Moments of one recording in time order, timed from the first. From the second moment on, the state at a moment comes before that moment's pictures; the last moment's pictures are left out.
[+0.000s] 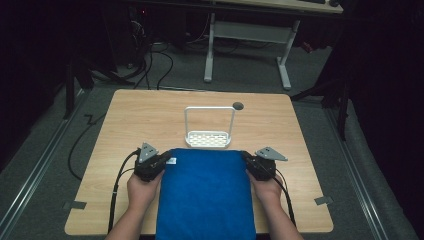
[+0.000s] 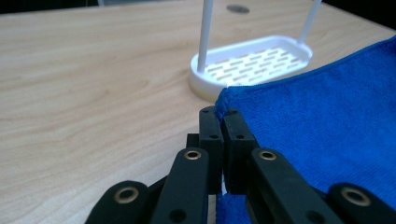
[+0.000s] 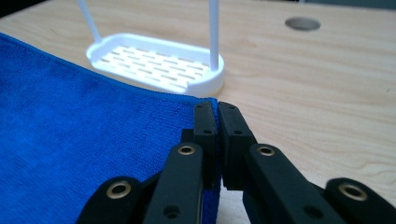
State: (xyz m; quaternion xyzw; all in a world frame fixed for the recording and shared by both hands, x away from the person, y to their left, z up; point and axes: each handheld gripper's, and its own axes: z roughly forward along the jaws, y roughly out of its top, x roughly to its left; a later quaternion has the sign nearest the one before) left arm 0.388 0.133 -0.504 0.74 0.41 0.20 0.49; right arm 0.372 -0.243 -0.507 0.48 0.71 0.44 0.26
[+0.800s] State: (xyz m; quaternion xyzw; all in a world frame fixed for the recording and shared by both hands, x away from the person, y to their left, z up) left arm 0.358 0.137 -0.447 0.69 0.36 0.26 0.57; right arm 0.334 -0.244 -0.445 0.43 0.66 0.52 0.33
